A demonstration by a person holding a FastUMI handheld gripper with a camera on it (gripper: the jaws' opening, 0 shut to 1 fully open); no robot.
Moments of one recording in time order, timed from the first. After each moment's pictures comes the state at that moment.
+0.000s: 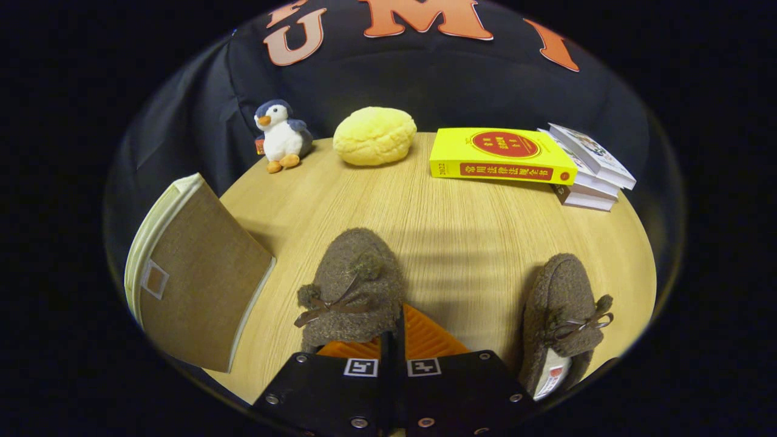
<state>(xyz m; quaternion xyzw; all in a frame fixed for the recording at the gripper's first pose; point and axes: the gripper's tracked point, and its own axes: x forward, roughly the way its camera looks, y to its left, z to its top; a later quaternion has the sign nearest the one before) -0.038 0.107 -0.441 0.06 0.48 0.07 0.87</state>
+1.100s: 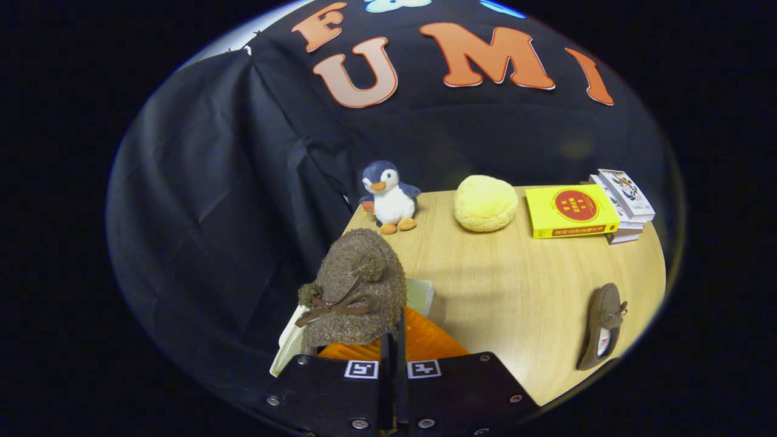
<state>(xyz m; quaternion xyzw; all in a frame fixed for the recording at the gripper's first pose) -0.015 0.325 -0.242 0.15 0.46 0.14 0.86</state>
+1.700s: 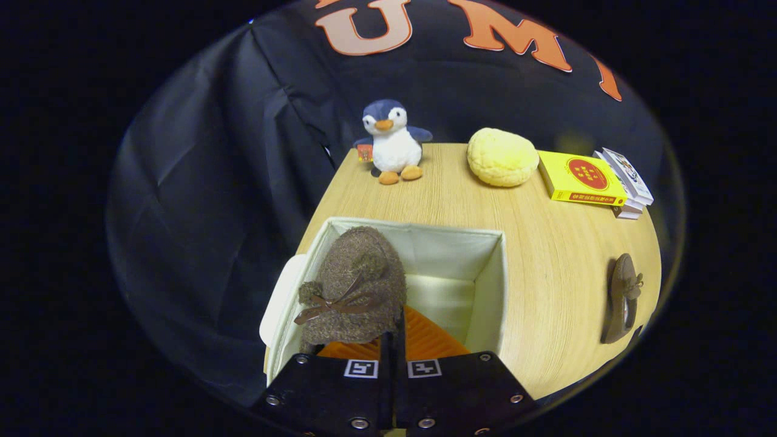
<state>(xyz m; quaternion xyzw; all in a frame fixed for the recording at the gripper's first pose) -0.037 0.407 -0.328 0.08 0.56 0.08 0.82</state>
